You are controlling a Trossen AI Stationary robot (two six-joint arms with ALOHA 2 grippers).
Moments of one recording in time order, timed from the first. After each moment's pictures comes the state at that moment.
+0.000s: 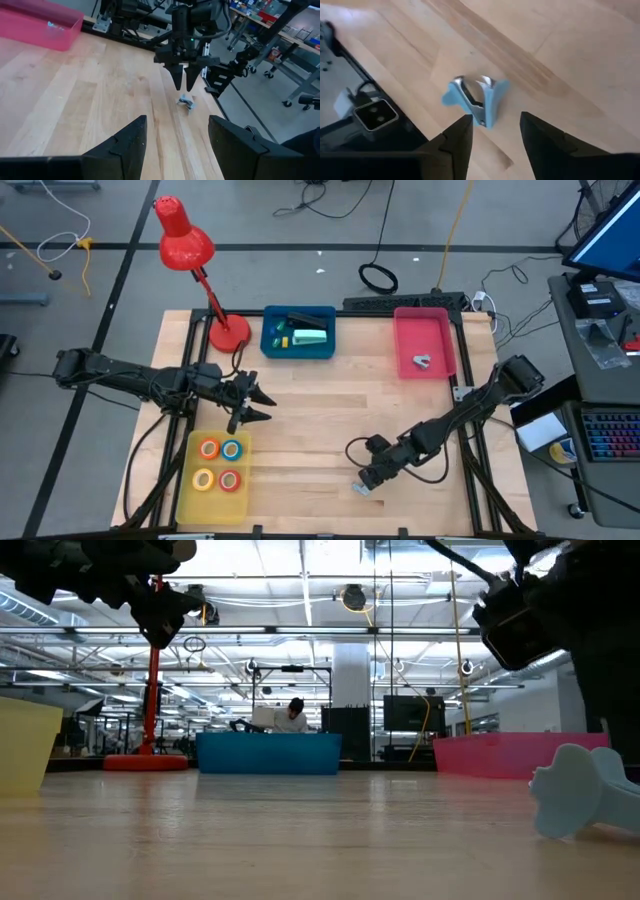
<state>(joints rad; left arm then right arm) -0.07 0.82 0.38 0.21 0.21 -0.32 0.55 1.64 0.88 -0.21 -0.08 1.58</state>
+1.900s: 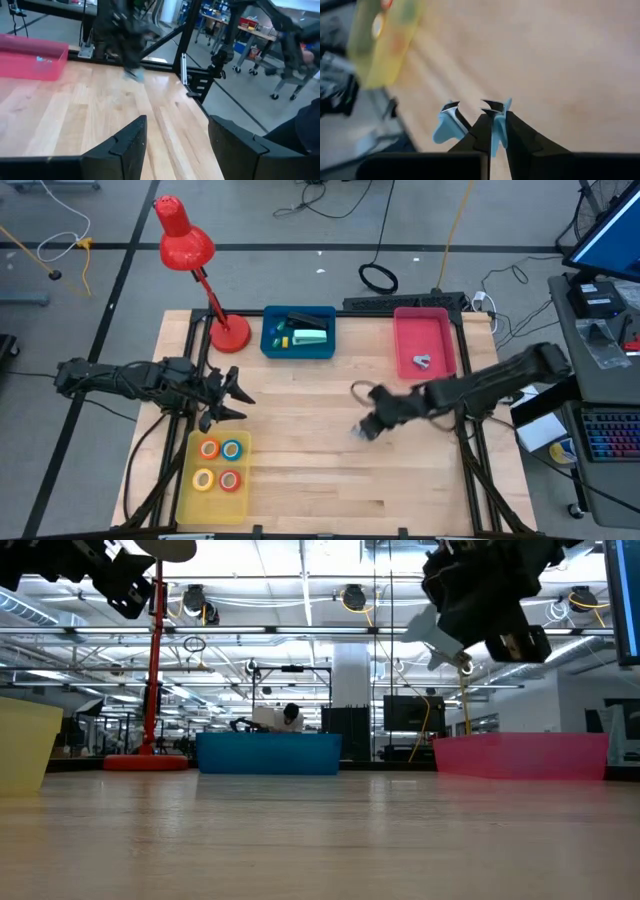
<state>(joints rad) -0.07 0.47 0.38 -0.05 0.28 -0.21 0.27 1.35 0.88 -0.35 0.05 1.24</state>
